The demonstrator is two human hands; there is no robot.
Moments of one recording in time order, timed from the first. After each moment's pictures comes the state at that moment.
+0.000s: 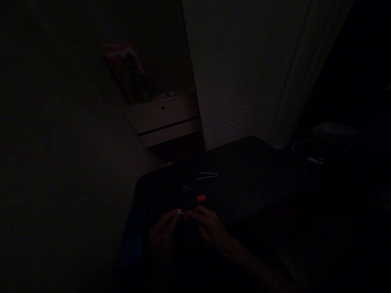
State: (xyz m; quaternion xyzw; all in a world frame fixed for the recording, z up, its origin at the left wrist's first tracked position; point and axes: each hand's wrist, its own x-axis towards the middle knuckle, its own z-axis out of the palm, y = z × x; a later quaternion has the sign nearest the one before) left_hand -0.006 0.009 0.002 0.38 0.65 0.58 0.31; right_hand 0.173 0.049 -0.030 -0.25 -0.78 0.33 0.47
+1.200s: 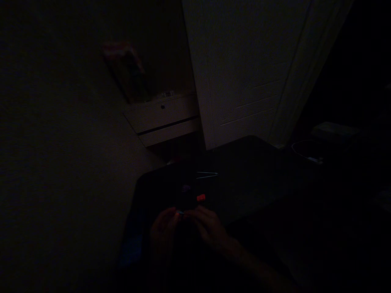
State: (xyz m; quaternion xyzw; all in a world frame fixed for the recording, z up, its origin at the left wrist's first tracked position) left_hand 0.002 0.008 0.020 0.31 0.62 0.63 0.35; right_hand 0.170 0.043 -0.022 -0.24 -0.74 0.35 0.51
